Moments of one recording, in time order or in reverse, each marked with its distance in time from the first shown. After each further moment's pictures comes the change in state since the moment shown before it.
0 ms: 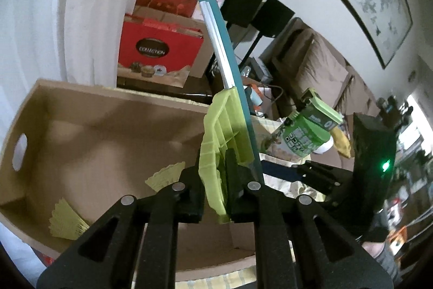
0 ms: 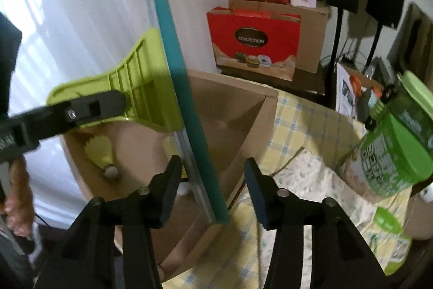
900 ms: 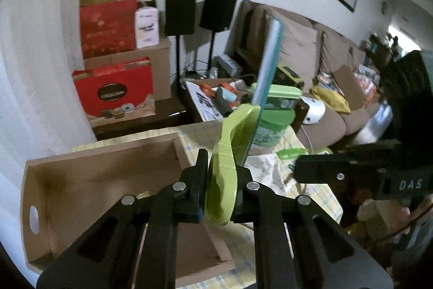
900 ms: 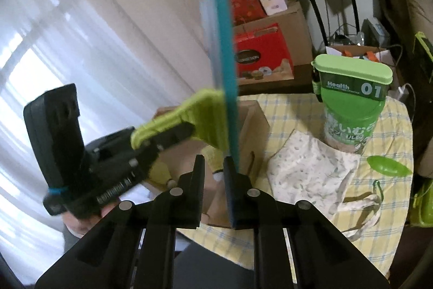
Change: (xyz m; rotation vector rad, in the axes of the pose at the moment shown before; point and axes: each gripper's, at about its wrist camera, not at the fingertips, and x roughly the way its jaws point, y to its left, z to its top) left arm -0.006 -0.118 -0.001 0.383 -0.030 0.021; right arm -0.142 -0.066 -0.030 0.330 -0.135 0.237
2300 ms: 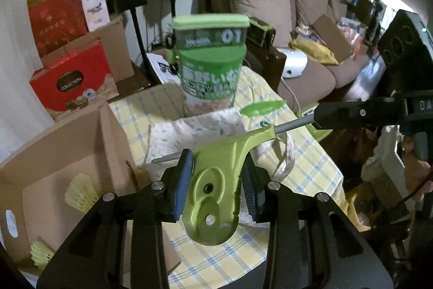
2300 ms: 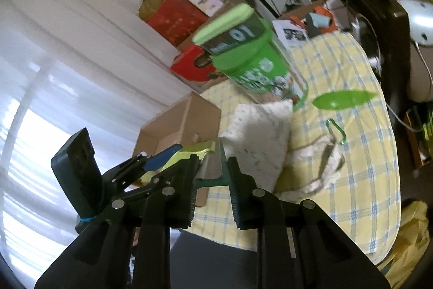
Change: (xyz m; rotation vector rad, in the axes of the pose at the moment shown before) left arm 0.067 -0.095 -0.048 0.189 0.153 -0.050; right arm -0.056 -0.122 -0.063 0.312 -0.083 0.063
